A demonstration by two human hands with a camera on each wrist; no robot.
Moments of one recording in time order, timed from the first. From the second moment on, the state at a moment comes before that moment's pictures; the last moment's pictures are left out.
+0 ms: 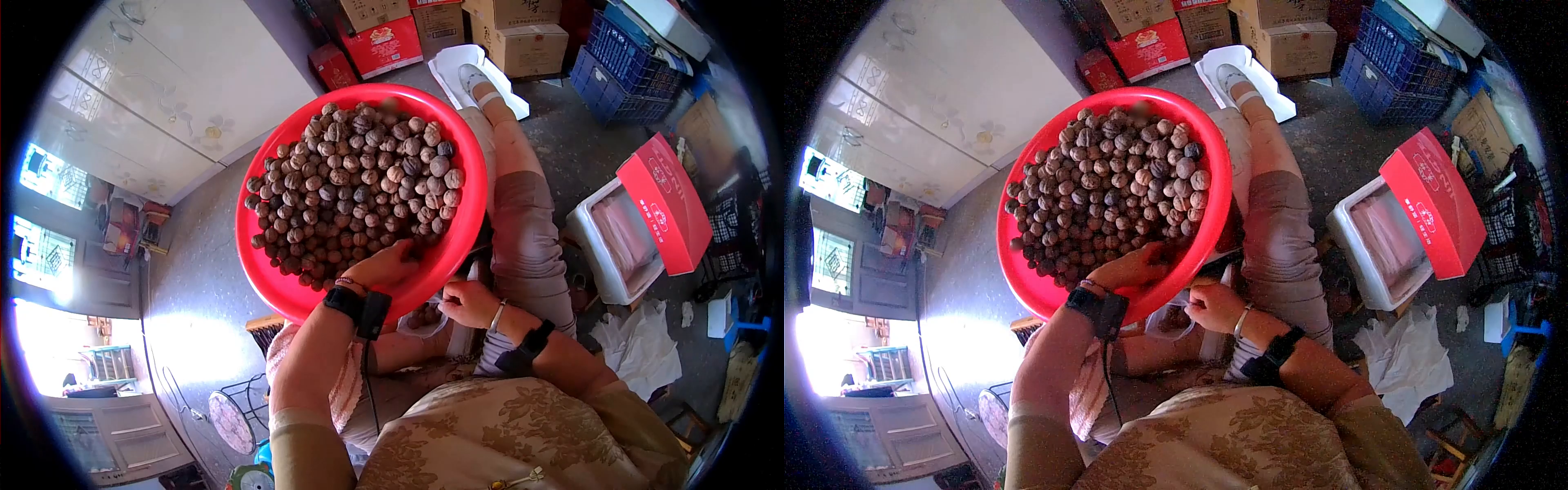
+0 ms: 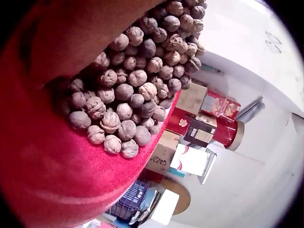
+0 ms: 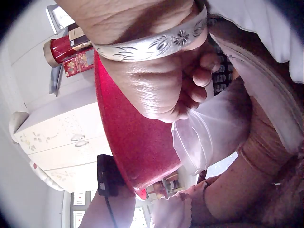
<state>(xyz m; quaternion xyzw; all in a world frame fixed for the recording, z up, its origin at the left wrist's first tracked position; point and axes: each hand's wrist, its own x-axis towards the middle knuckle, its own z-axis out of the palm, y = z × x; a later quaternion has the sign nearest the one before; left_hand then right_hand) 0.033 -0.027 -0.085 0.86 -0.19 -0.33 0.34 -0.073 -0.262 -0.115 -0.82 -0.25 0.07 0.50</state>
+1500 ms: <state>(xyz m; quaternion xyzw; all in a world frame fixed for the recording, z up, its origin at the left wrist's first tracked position) 0.033 -0.025 -0.092 0.89 -0.19 -0.29 0.30 -0.074 -0.262 -0.115 -0.83 -0.23 0.10 0.50</state>
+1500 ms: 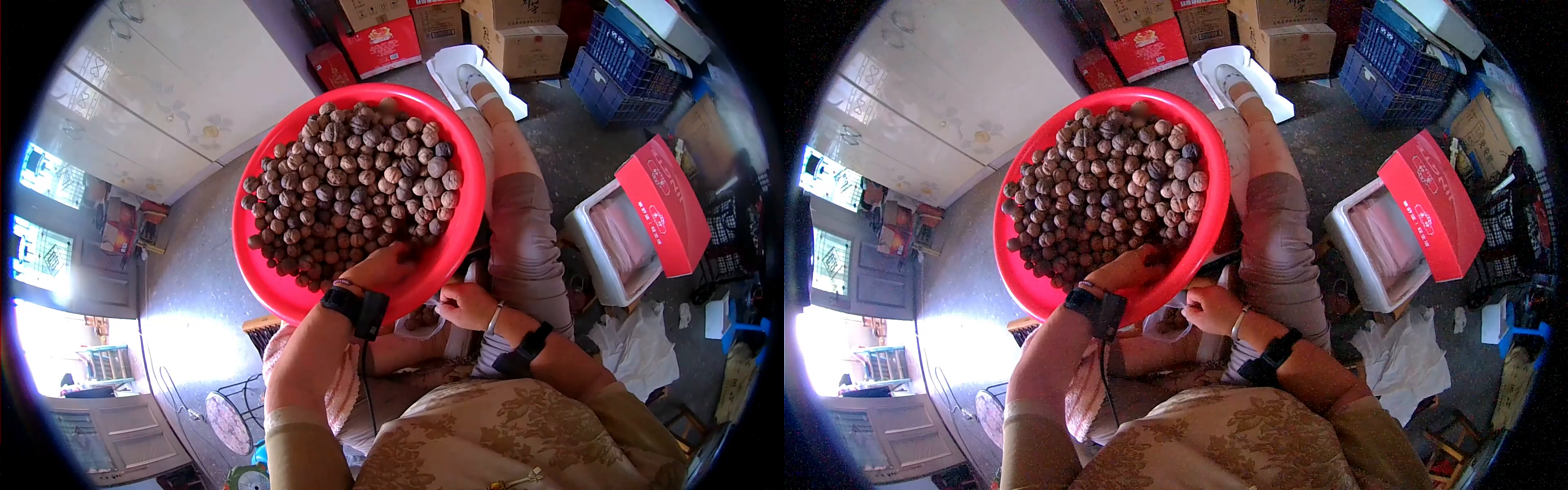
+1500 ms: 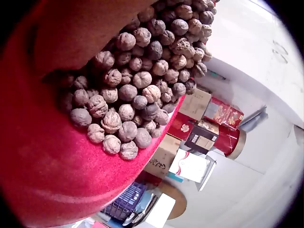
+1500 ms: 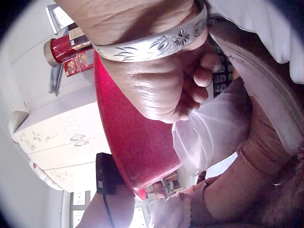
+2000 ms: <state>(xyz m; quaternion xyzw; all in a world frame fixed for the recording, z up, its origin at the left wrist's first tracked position) 0.028 -0.037 -0.063 0.88 -0.17 -0.33 0.30 -0.074 -0.262 -0.112 -0.83 -0.23 0.10 0.50</state>
